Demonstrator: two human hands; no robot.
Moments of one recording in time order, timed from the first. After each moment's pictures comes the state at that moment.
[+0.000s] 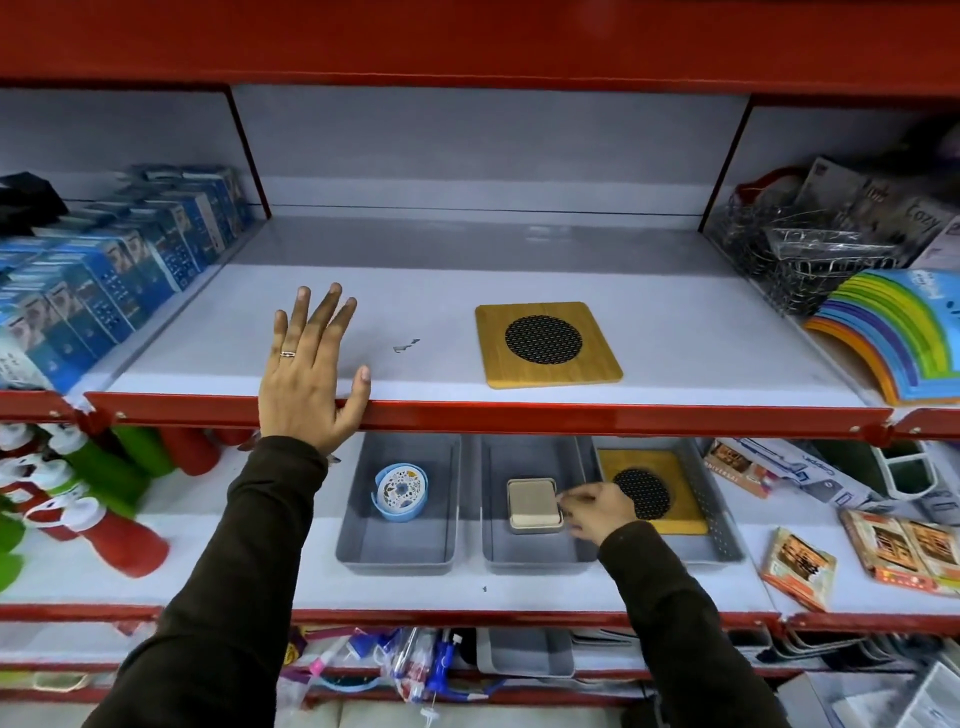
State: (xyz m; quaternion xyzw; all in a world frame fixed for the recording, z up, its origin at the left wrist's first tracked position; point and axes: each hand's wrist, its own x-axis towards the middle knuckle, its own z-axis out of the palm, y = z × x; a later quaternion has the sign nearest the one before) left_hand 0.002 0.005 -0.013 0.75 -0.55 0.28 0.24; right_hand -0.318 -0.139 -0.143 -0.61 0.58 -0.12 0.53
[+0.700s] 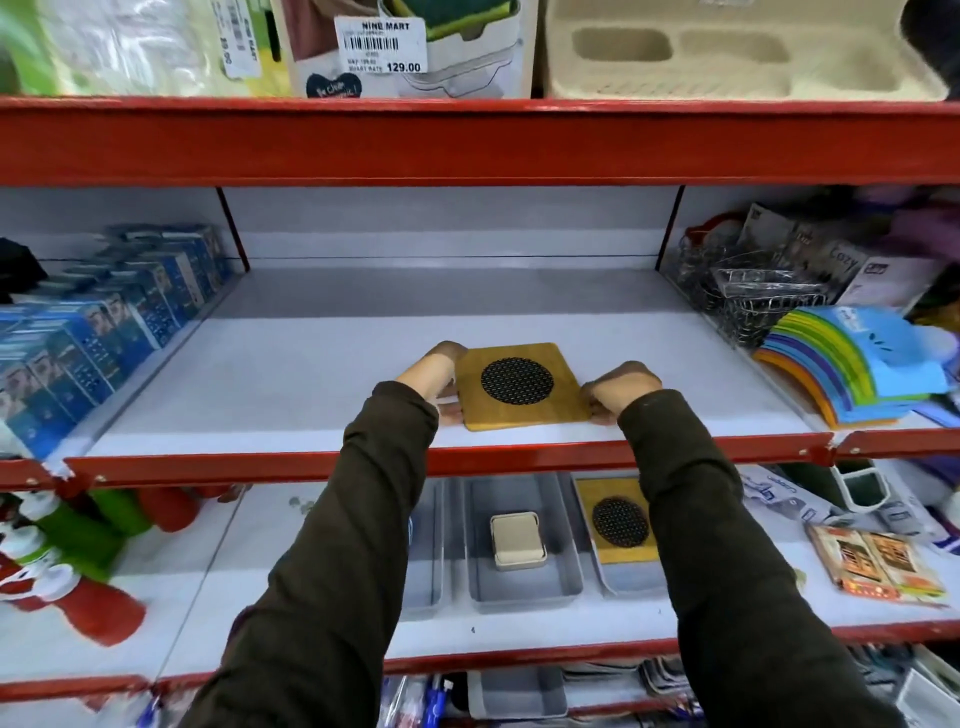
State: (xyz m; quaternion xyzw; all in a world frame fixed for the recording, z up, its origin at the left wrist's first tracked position) left_hand -0.114 -0.089 0.085 0.63 -0.15 -0.53 0.54; right_hand -0.298 -0.233 0.036 -0.62 0.62 -0.21 0.43
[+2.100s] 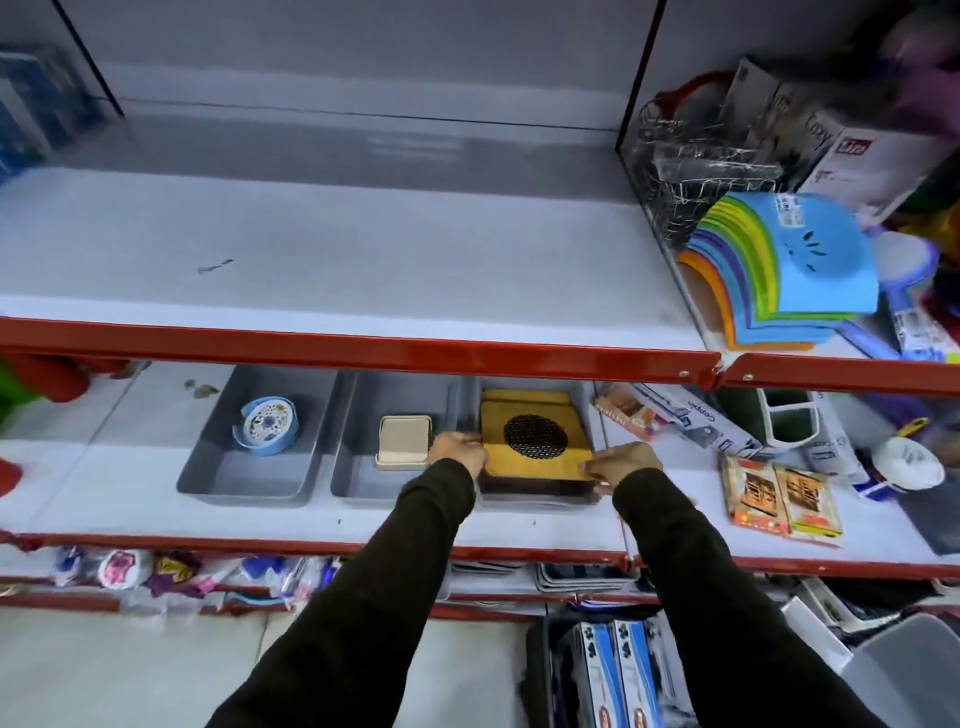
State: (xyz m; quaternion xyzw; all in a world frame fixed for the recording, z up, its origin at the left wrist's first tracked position) left_hand -0.318 -0.165 -0.192 0.77 -0.11 -0.45 0.43; right_hand -0.521 -0.268 -0.169 -0.51 0.68 -0.10 0.52
